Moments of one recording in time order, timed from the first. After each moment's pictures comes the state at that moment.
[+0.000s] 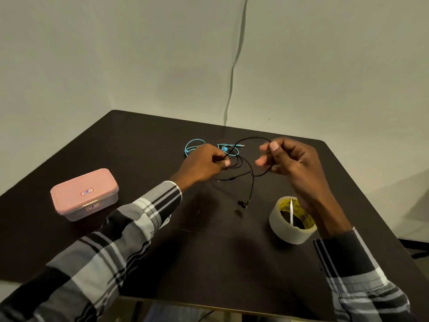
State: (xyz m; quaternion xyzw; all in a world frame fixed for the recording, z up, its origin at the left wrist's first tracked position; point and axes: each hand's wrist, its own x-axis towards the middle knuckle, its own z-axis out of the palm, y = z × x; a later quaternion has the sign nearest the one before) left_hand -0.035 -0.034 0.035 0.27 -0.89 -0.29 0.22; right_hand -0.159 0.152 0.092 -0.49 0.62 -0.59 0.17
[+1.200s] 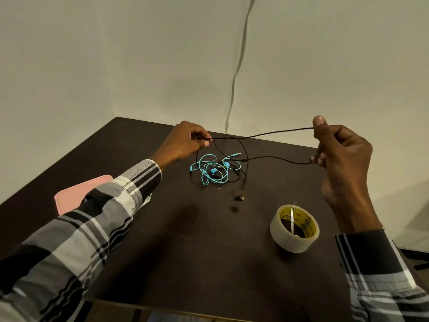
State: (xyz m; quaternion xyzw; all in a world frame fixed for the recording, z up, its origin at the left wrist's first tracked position) left_hand -0.007 -0.079 0.080 0.27 -0.86 -0.31 0.31; right_hand -0.179 0.163 0.129 -0.33 0.59 -0.74 0.04
